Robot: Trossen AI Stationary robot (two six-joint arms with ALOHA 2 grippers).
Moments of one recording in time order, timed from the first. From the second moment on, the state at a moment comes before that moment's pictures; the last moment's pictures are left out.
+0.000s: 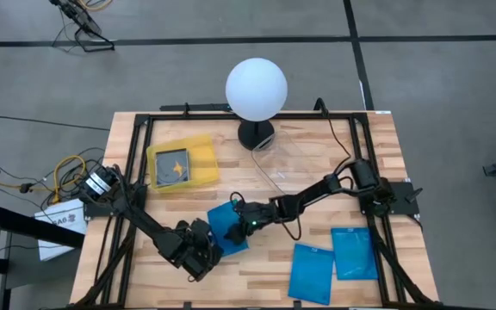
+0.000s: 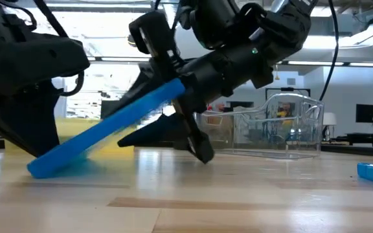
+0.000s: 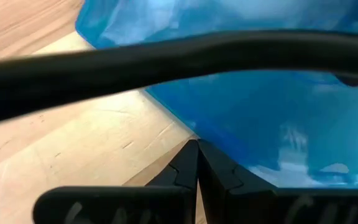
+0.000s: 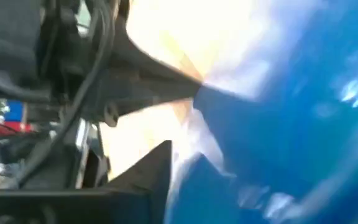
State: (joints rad) left arm -0.66 1.86 1.01 -0.55 -0.55 -1.62; right arm 0.23 2.16 1.19 0.43 -0.13 1.10
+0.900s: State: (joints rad) left arm -0.74 1.83 1.01 -0.59 -0.62 -1.66; right arm 0.23 1.89 1.19 0.01 -0.18 0.72
